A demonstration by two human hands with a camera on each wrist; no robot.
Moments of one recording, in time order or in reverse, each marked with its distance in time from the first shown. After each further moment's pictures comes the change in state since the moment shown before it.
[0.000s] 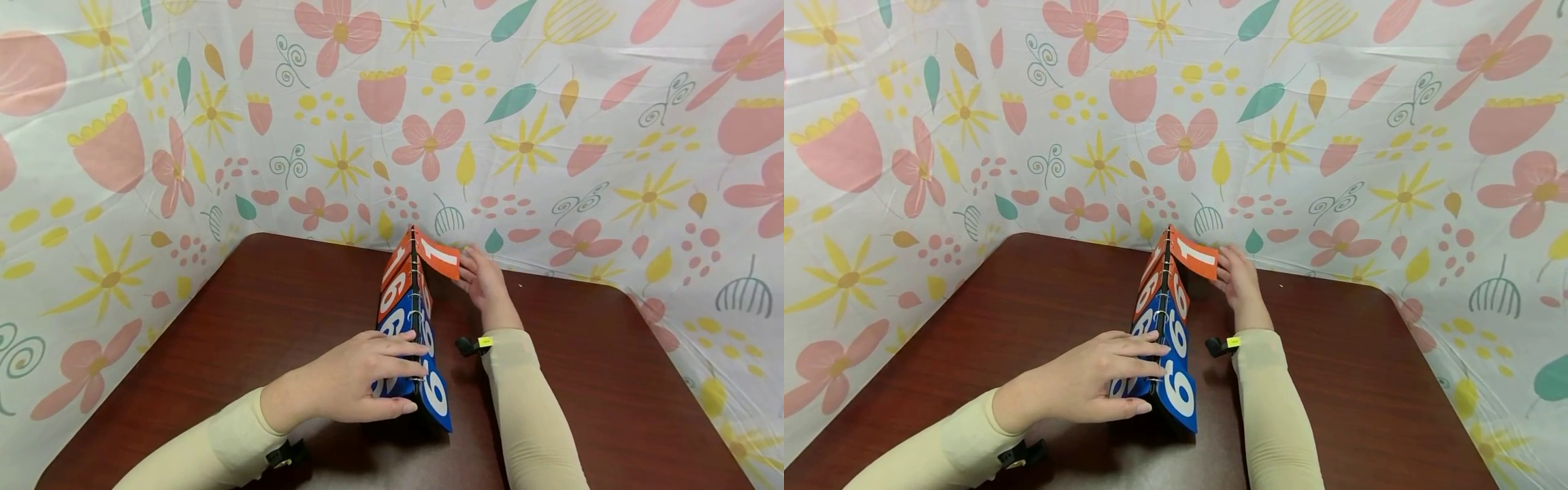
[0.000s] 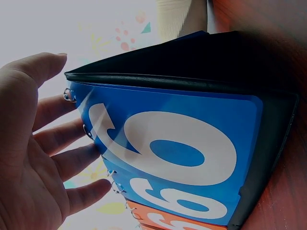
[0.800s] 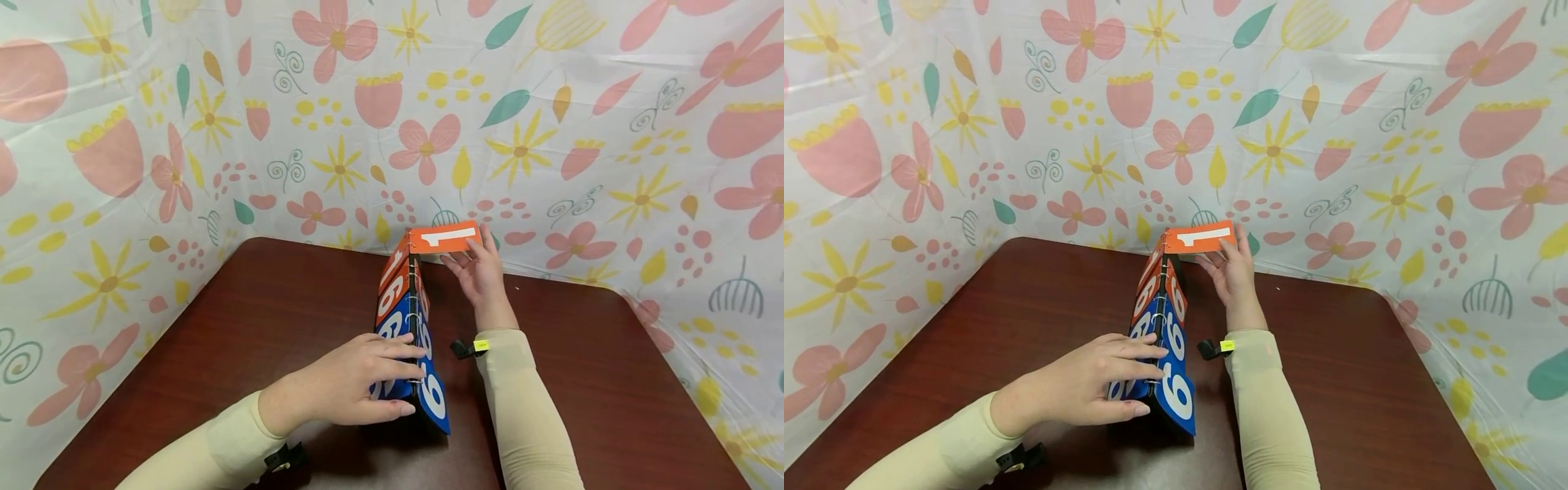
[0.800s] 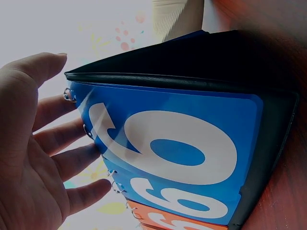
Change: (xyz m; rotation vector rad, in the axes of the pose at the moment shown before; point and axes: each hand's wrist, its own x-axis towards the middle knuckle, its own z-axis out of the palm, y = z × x) left_hand 0.001 0.002 0.001 0.026 0.018 0.014; right_hand -0.027 -0.020 0.030 0.292 -0.119 -0.299
